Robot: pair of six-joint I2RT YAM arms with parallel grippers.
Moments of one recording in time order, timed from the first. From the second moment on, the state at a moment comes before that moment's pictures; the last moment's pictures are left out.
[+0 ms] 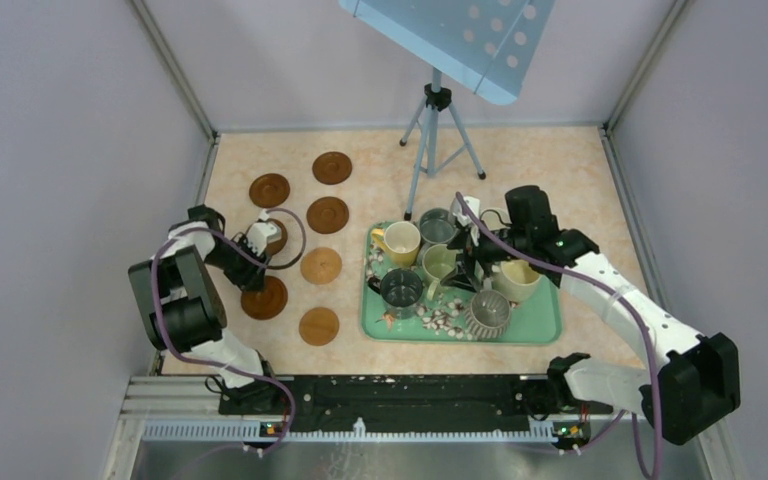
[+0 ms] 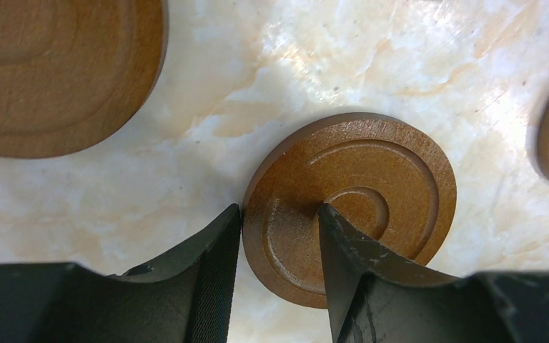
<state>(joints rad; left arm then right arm) 0.39 1.64 0.97 -0.81 0.46 1.13 0.48 1.14 0.90 -0.45 -0.78 -0.47</state>
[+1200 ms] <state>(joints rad) 0.42 1.68 1.07 -0.81 0.39 1.09 0.45 1.12 0.90 -0.41 -0.77 -0.42</state>
